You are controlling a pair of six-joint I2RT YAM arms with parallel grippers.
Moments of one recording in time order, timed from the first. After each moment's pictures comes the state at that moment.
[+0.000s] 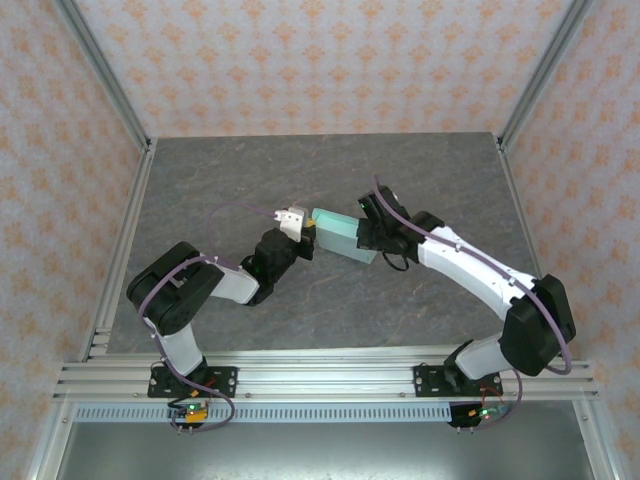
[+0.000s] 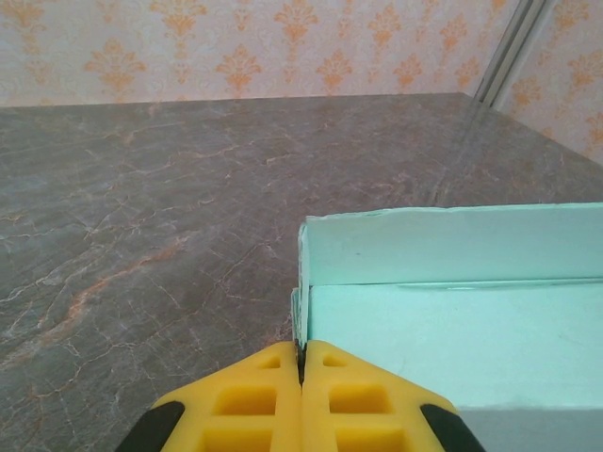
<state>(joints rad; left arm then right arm) -0.62 1.76 0.58 0.95 -0.17 -0.22 0.64 1.43 1.12 -0.67 0.15 0.65</state>
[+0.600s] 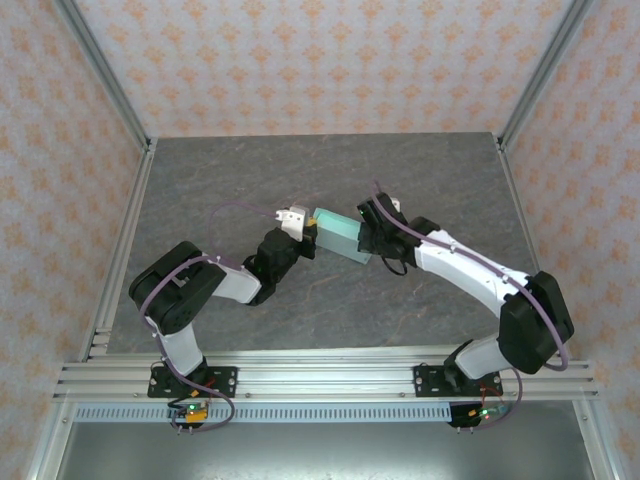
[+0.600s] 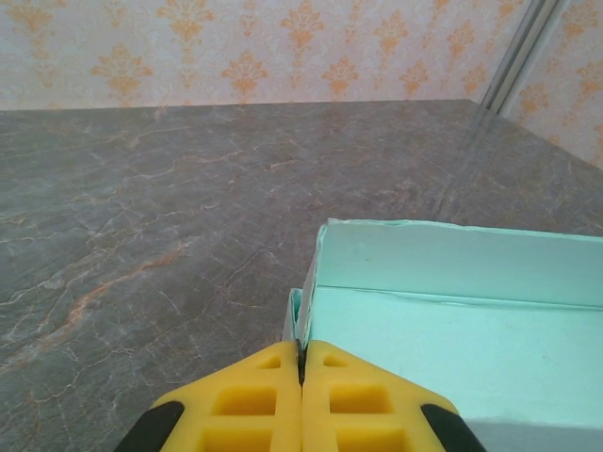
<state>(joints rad) -0.63 1.77 0.60 0.95 -0.20 -0.23 0.64 1.44 1.06 -0.61 0.19 0.69</state>
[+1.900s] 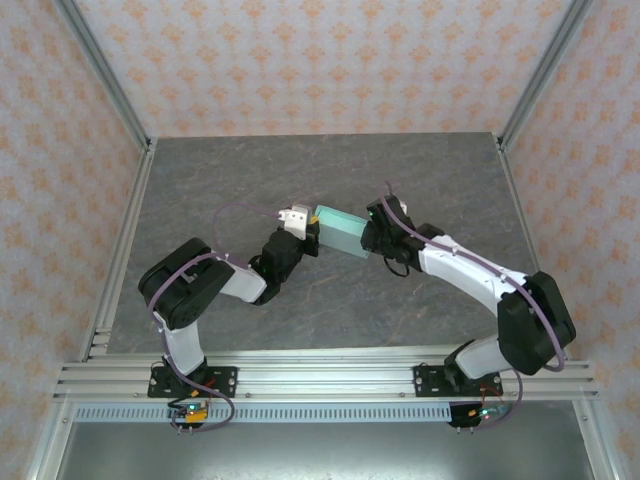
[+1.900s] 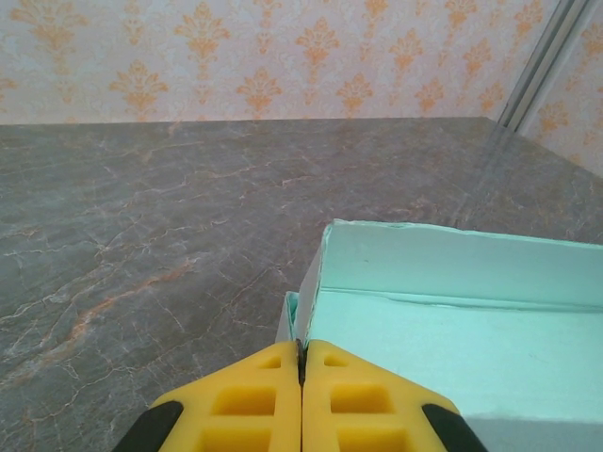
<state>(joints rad) -0.65 1.83 0.63 1.00 -0.27 -0.23 0.58 1.42 0.94 -0.45 0.14 0.76</state>
